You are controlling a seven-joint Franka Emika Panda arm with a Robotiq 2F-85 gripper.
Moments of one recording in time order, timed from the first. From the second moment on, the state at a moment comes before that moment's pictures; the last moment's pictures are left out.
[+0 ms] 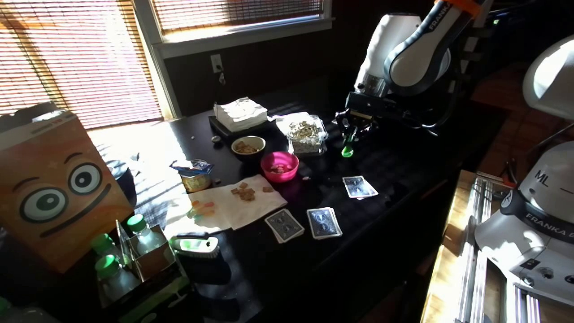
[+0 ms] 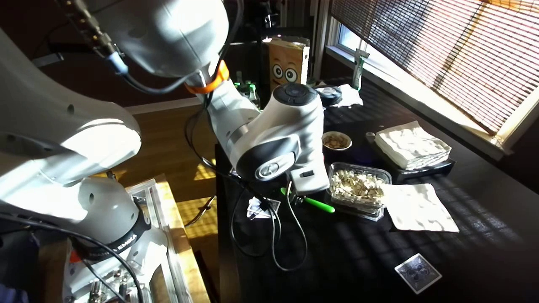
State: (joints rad) arm -1.56 0.26 1.11 -2.70 -0.43 2.96 1.08
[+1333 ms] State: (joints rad) arm -0.88 0.39 0.55 -2.64 -0.14 3.13 0.95
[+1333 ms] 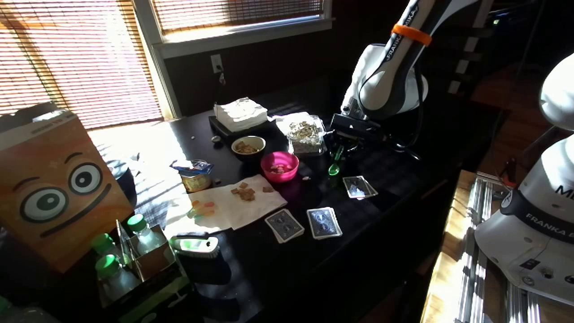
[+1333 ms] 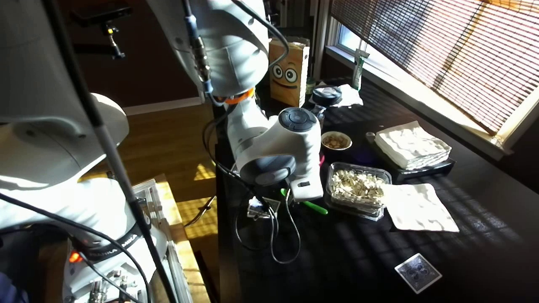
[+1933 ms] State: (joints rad) arm -0.72 0.42 0.50 -2.60 0.21 3.19 0.70
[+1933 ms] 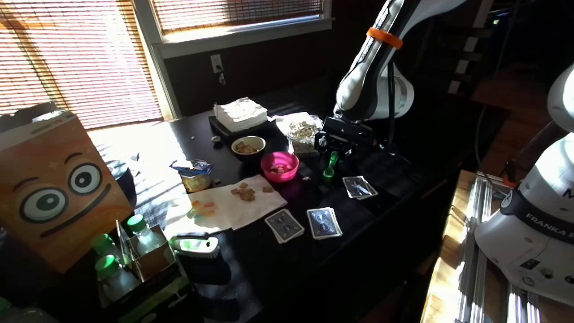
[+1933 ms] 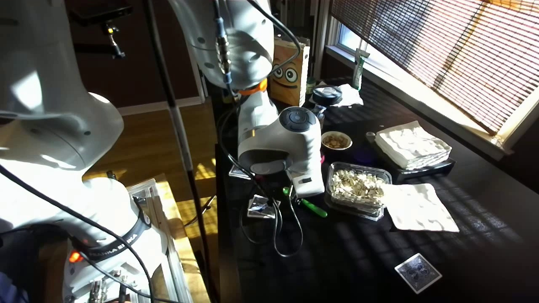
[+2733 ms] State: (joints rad) arm -0.63 0.25 0.48 -2.64 0.09 3.08 0.48
